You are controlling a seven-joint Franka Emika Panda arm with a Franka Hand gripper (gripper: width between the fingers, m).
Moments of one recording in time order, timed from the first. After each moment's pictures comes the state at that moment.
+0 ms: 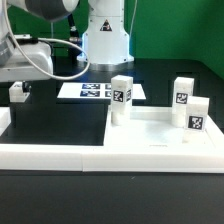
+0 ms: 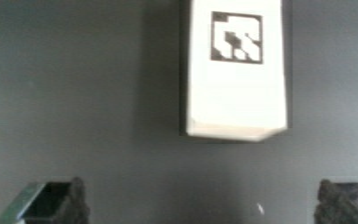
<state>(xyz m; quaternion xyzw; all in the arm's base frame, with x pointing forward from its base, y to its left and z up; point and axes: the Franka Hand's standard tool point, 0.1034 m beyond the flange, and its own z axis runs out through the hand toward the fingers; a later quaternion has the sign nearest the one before) 0.401 -0.227 0.026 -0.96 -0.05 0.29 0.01</state>
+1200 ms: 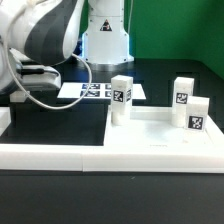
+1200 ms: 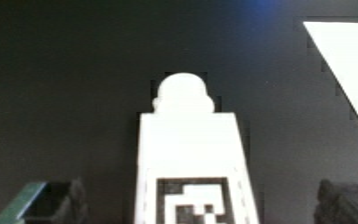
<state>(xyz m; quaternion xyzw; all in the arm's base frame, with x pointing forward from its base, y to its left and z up) 0.345 -0.211 0.009 -0.87 0.01 0.49 0.04</state>
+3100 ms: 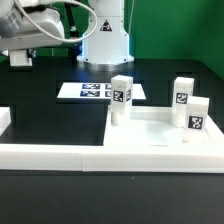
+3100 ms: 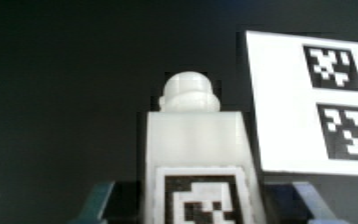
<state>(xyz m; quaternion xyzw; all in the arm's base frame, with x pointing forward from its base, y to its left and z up) 0.381 -0.195 0.095 -0.93 -0.03 0.36 0.07</state>
